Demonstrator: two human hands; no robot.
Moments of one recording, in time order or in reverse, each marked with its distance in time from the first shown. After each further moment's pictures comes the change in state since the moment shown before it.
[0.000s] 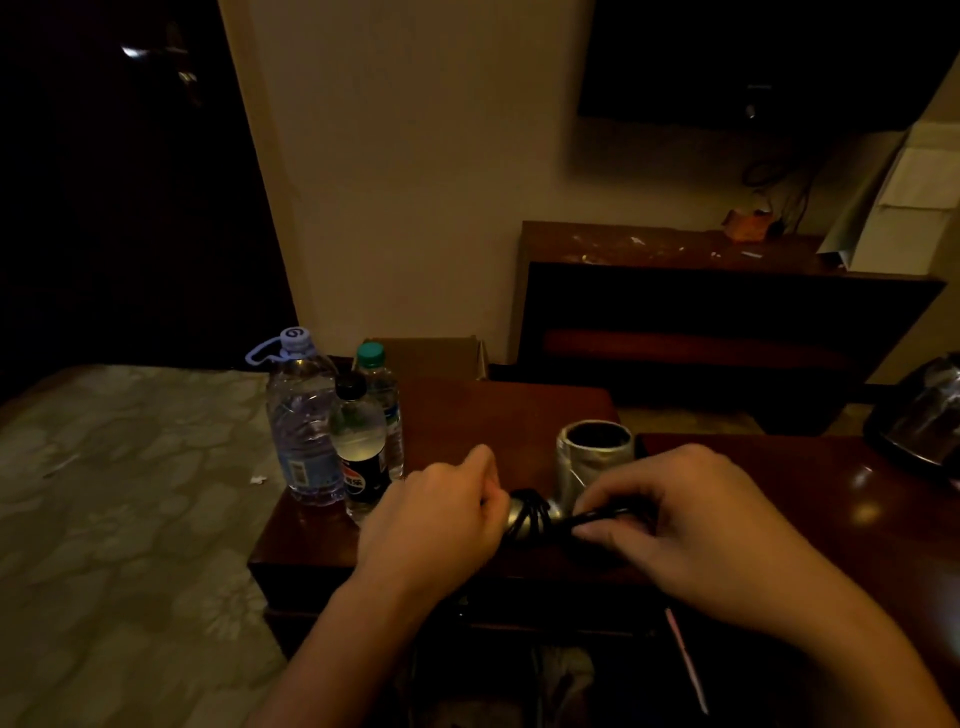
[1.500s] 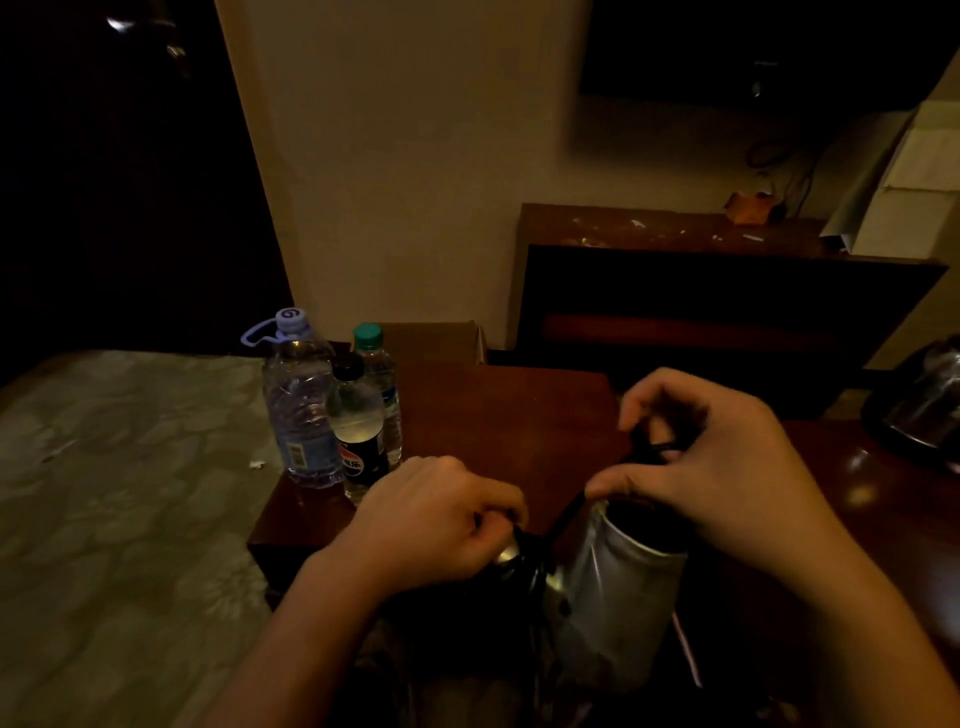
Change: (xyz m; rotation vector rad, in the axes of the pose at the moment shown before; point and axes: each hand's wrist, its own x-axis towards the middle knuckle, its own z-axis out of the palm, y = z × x) left_hand -0.002 -0.017 -0.004 -0.071 -0.107 0.349; right_hand 0.004 0.010 -0.003 0.375 0.269 0.136
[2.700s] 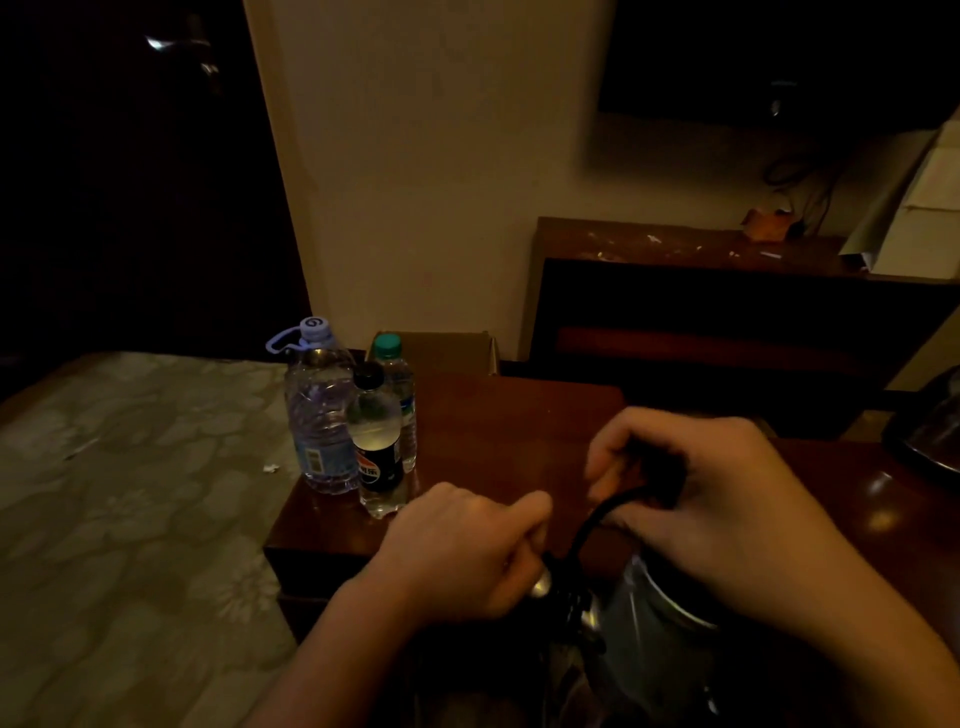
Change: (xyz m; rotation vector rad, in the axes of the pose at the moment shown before) left_hand -0.011 0.016 0.007 0.101 0.050 0.092; right_hand -0.009 -0.034 -0.002 -0.090 -0.213 -0.200
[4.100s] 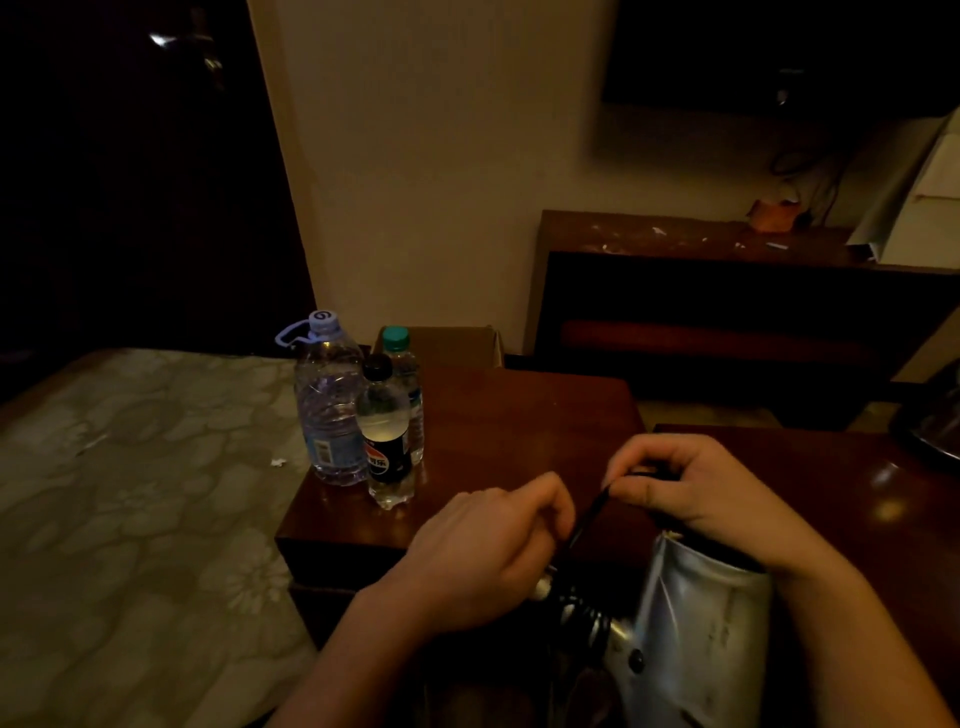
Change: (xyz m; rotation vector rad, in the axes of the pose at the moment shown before) left_hand -0.001 0.015 -0.001 -0.385 -0.066 -0.155; right_hand 0.014 0.066 0.026 0.552 -0.108 0.242
